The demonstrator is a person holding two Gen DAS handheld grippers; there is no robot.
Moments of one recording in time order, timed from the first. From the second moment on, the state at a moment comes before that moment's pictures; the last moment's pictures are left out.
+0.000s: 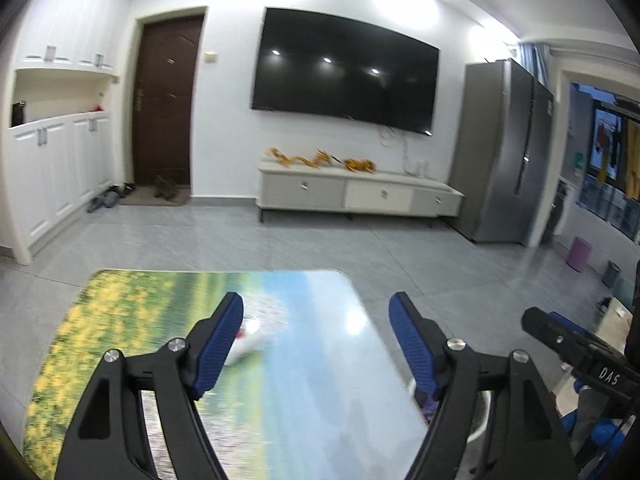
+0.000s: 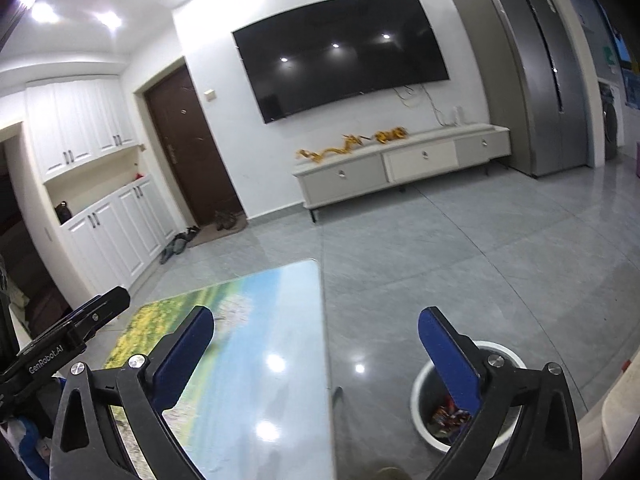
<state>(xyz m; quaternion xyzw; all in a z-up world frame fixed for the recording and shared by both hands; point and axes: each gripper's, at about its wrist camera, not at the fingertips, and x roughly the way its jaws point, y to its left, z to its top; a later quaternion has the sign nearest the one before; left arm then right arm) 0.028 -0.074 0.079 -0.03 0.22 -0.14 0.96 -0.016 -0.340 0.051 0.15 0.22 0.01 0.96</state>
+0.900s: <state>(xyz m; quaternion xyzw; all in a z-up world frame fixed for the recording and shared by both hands) 0.020 0.110 0.034 -0.13 0.21 -0.01 0.97 0.021 -0.212 0.036 0.10 0.26 0.08 0.96</state>
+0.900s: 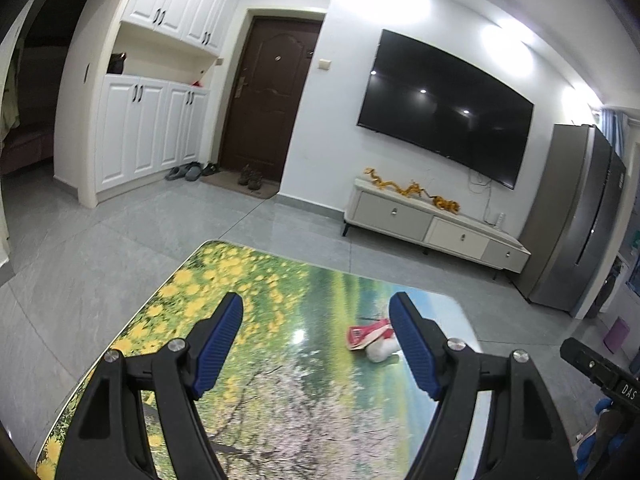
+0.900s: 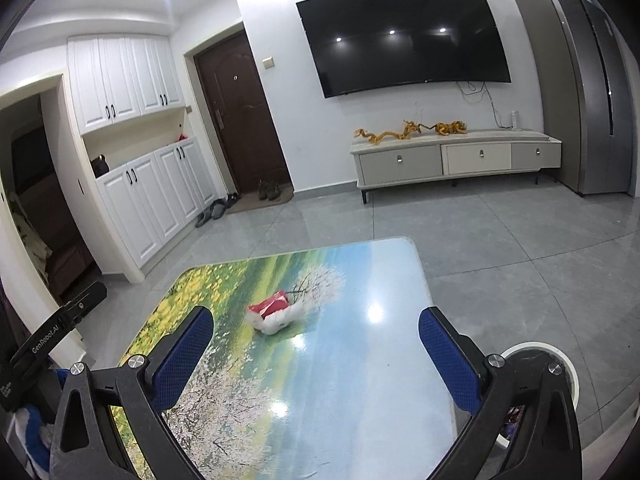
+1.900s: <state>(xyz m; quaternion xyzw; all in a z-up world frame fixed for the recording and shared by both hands) 0.163 0.075 -0.045 -0.04 0.36 -0.16 0.92 0.138 -0.175 -0.050 0.12 0.39 0.17 0.89</state>
